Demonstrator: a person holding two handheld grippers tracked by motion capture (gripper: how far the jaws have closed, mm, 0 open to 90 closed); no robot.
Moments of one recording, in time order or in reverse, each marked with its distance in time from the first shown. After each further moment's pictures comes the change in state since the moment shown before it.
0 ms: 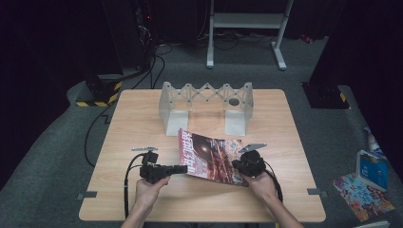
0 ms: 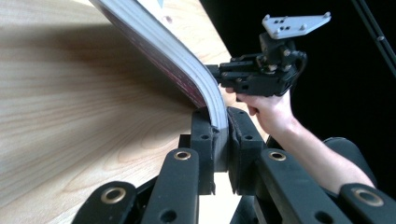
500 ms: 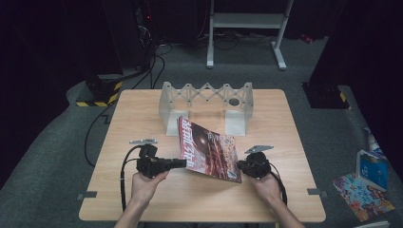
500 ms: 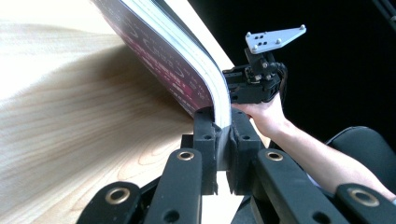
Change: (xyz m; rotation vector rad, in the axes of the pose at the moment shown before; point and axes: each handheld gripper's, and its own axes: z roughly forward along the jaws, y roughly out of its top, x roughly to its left) left arm -0.034 0.025 -0.014 0.015 0.068 0.115; right arm -0.014 -0.014 -0.003 -0.015 -0.013 0.041
